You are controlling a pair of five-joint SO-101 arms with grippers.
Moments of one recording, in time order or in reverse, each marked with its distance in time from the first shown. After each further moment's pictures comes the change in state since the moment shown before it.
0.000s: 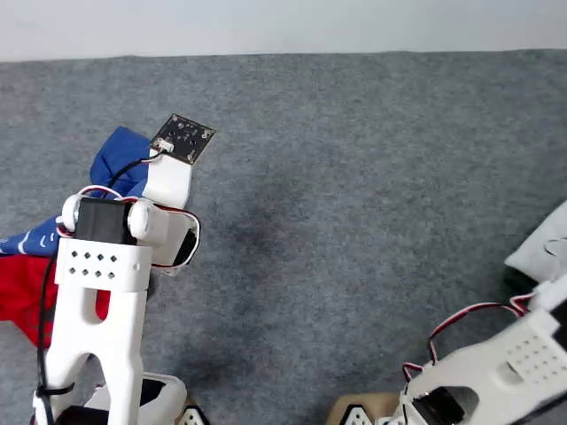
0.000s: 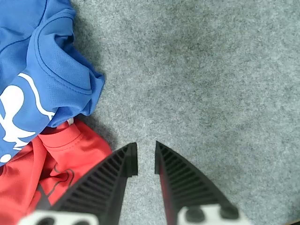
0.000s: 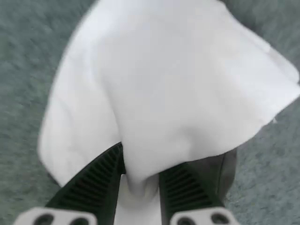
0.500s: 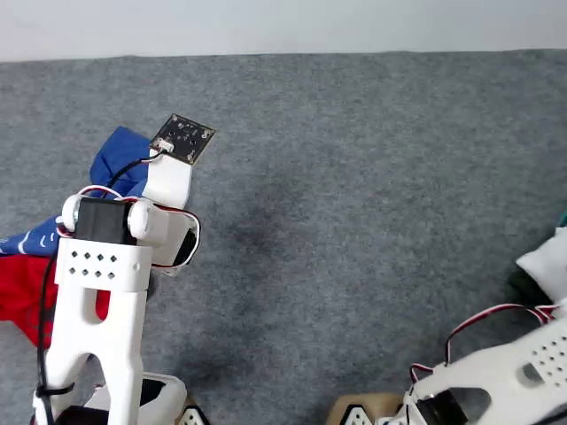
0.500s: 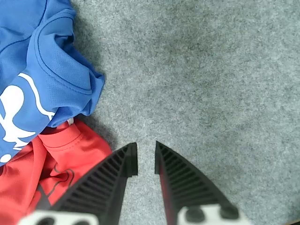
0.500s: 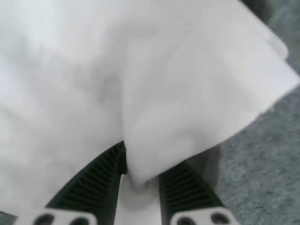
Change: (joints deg) left arm 0.0 0.0 0.0 0.0 0.0; right arm 7.0 9.4 -3.8 -4.7 2.3
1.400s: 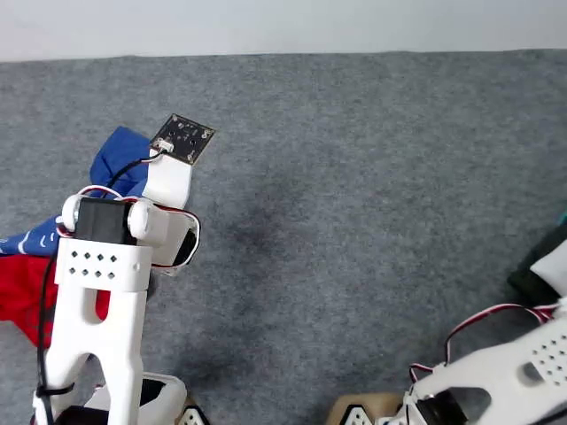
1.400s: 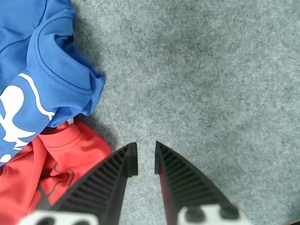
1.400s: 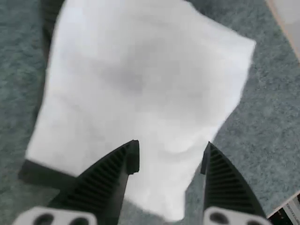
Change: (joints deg) left arm 0.0 0.0 0.0 0.0 0.0; right arm -1.4 0.4 -22.9 19.2 -1.4
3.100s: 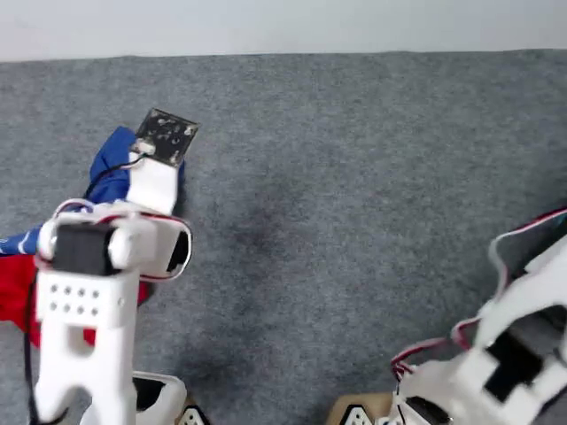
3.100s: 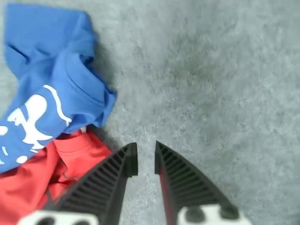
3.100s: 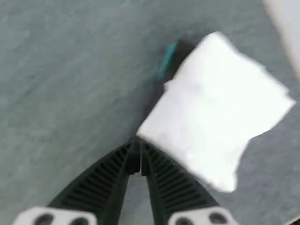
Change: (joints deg) left arm -1.0 -9.8 -1.5 0.1 2.7; right arm -20.4 -45.1 34.4 2.7 -6.7
